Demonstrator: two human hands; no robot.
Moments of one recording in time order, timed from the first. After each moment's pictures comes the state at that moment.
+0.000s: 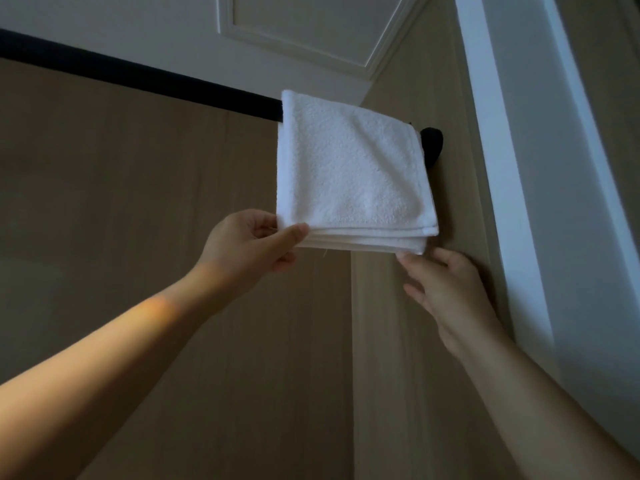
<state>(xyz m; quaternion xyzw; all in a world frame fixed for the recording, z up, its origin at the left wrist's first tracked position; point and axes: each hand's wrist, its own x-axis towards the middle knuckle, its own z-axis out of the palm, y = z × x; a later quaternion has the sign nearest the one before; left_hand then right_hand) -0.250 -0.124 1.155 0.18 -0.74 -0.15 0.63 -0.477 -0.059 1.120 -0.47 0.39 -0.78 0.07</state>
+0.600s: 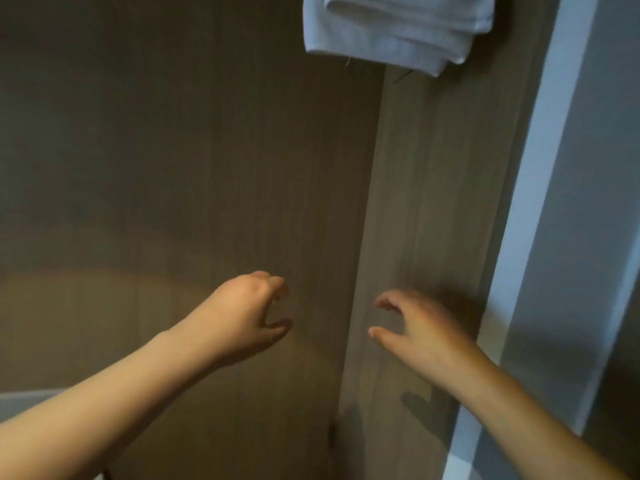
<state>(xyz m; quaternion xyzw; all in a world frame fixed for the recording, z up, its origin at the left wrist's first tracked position) -0.223 -0.070 0.905 0.39 -0.87 0.08 0.29 -0.463 0.000 0.900 -0.68 0.68 -0.26 -0.07</state>
